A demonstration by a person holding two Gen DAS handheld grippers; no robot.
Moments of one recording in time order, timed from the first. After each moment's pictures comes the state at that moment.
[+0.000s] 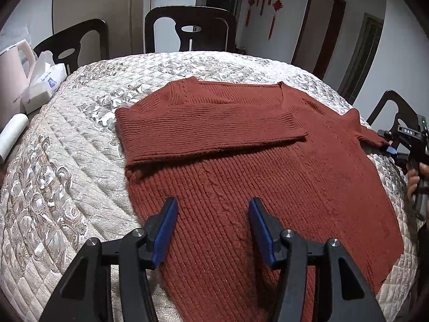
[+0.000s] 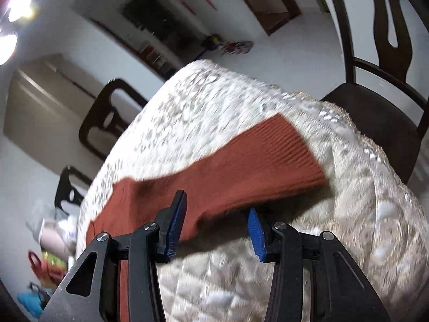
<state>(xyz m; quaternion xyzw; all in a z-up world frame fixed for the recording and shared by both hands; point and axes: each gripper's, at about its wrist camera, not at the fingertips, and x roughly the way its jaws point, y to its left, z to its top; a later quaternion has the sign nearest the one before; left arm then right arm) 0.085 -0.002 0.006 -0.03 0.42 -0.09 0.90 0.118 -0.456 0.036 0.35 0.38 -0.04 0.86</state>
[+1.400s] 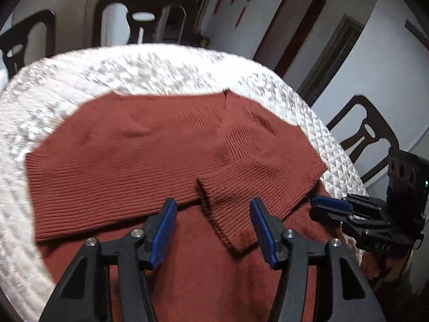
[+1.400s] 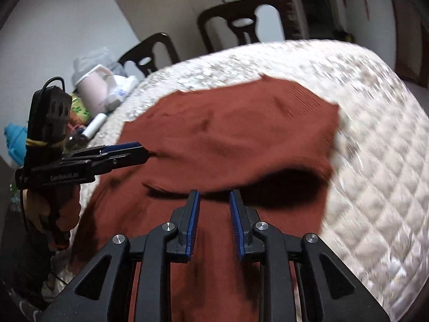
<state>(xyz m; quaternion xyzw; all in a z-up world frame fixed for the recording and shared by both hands) 0.155 -0.061 0.016 -0.08 0.46 -0.20 0.86 0.101 -0.258 0.040 0.07 0.46 0.24 0.85</state>
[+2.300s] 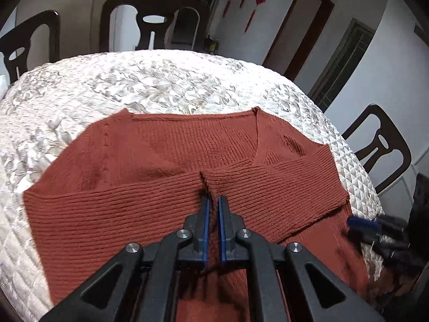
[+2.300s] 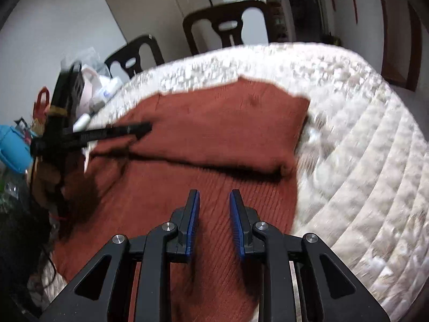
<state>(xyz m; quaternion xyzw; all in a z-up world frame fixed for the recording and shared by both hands) 0.193 -0.038 0.020 -0.08 0.44 -0.18 0.88 0.106 -0.268 0.054 0.05 0.43 0.21 0.88</state>
